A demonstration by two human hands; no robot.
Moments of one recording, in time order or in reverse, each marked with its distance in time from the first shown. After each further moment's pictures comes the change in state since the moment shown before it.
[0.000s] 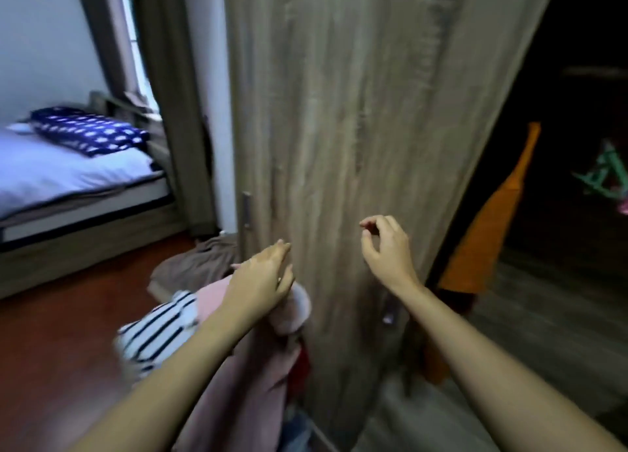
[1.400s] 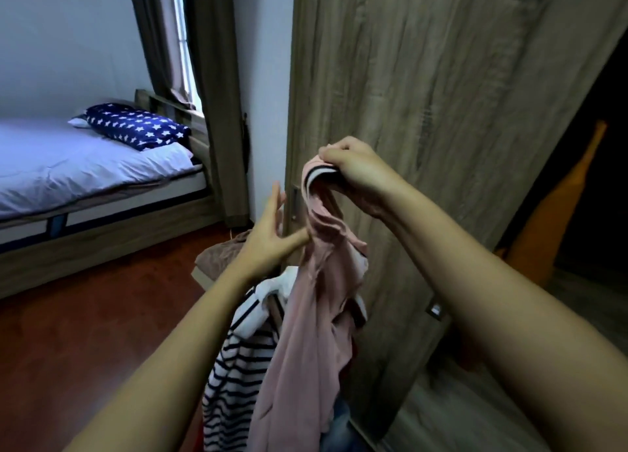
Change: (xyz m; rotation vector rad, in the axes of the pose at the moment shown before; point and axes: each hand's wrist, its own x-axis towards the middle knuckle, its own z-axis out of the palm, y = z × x) left_hand -0.046 -0.091 -0.088 -0.968 0.029 -0.198; right_hand 0.047 -0.229 0.049 0.812 -0.383 0.330
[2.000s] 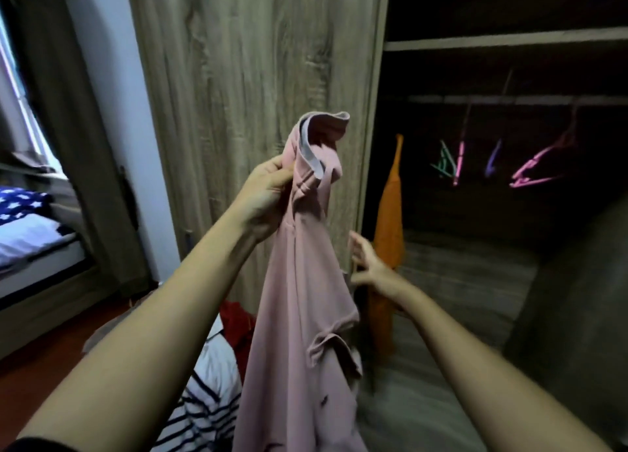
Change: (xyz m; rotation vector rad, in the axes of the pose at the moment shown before) left_hand 0.020 0.166 0.158 -0.606 -0.395 0.136; right_hand -0.156 0.100 -0.201 -0.187 0.072 0.167
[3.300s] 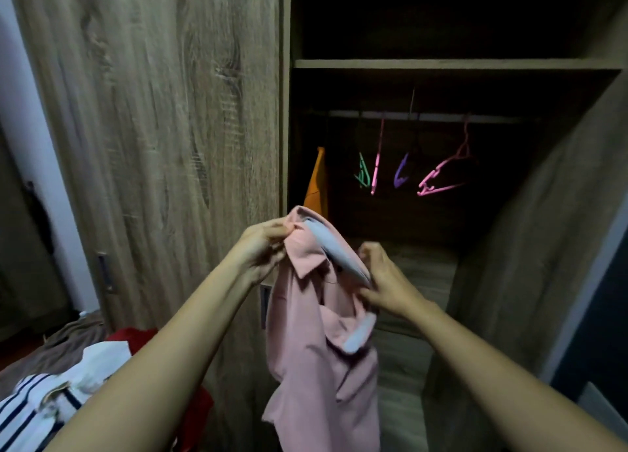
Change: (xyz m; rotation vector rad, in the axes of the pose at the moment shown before) left_hand 0.032 -0.107 0.083 -0.111 0.068 -0.381; right_hand -0.087 0.018 -0.139 -0.857 0.340 -0.202
